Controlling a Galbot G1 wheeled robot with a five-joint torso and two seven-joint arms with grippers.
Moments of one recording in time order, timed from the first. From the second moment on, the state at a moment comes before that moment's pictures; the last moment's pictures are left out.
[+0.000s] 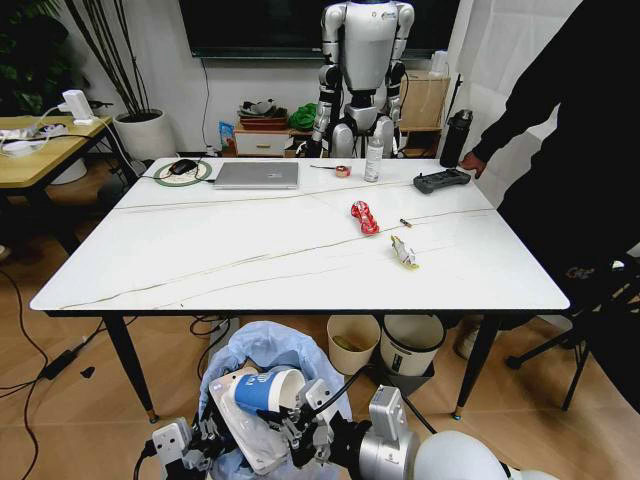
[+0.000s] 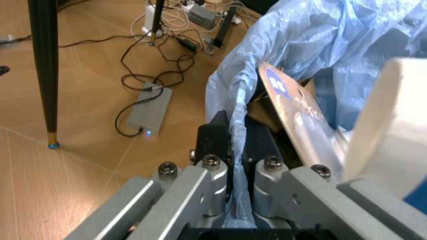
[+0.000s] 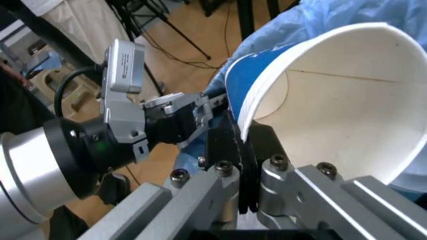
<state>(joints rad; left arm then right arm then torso) 2.09 -1.49 -0.46 -2.39 -0.43 0.11 -0.29 -1.02 0.84 -0.43 2.40 0.96 -0.54 0.27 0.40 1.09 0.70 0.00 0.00</state>
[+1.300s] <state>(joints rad) 2.07 -1.47 -0.47 -2.38 -0.46 0.11 -0.29 -1.10 0.75 -0.28 2.44 1.03 -0.53 0.27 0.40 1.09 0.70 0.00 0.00</state>
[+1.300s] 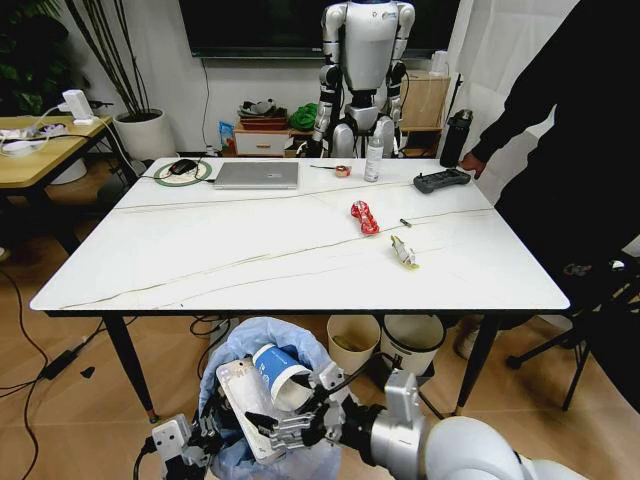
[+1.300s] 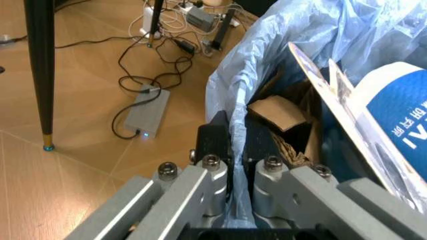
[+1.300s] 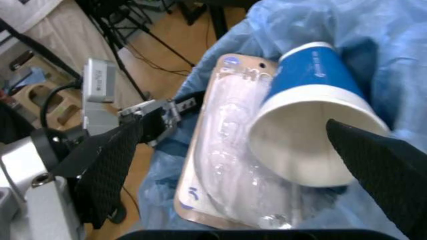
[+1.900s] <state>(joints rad) 2.07 -1.46 -0.49 -2.41 -0.49 0.11 -0.30 -1.05 0.84 0.20 2.29 0.91 -0.67 0.37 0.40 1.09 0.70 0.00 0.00</state>
